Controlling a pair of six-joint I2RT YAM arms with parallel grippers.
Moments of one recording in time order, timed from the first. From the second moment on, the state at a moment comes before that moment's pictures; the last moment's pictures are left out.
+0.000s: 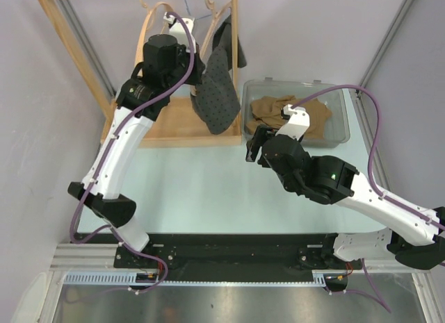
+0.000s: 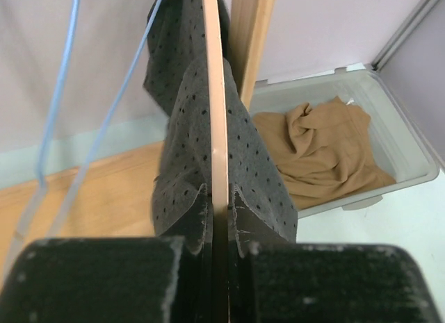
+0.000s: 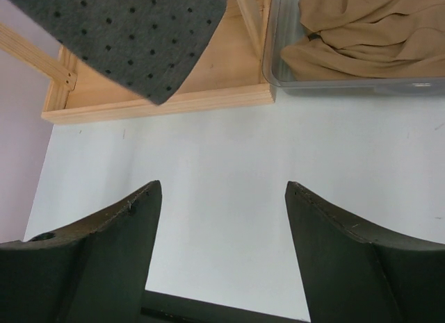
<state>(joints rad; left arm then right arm) -0.51 1.66 2.16 -0.72 -0.12 -0.13 1.14 1.19 1.46 -0.80 0.83 0.80</state>
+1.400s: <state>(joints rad) -0.48 0.93 1.47 -0.54 0.17 -0.25 0.61 1.37 1.38 -0.64 0.47 0.61</state>
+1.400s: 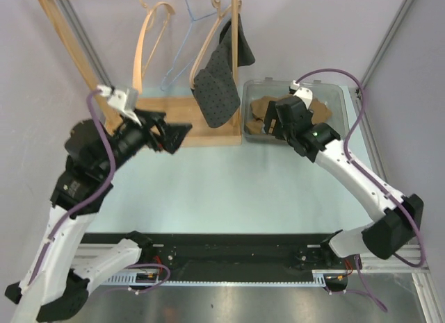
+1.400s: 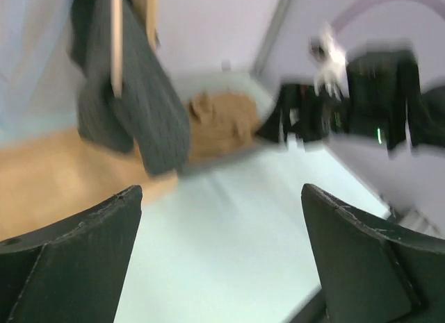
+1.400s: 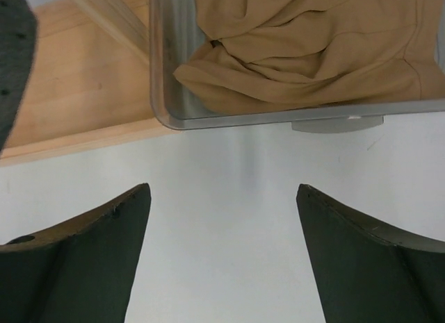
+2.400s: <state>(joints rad) -0.48 1.17 0.78 -0.21 0.30 -0.39 0.04 2.06 1.60 -0.40 0.31 0.51</state>
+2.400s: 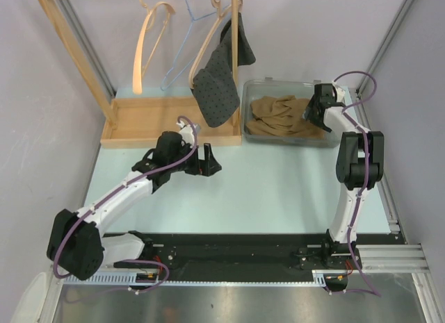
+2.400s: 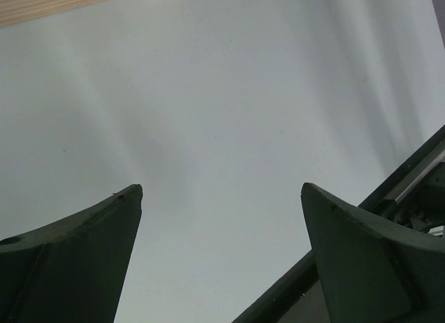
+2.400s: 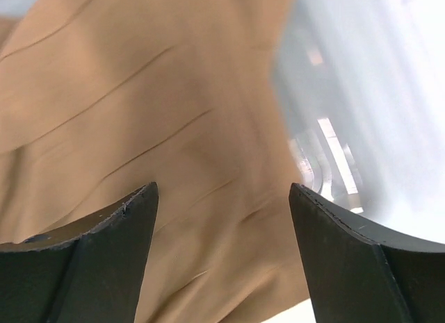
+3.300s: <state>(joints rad) -0.48 1.28 0.84 -0.18 0.32 -0.39 -0.01 2.21 1.77 -0.49 0.26 0.41</state>
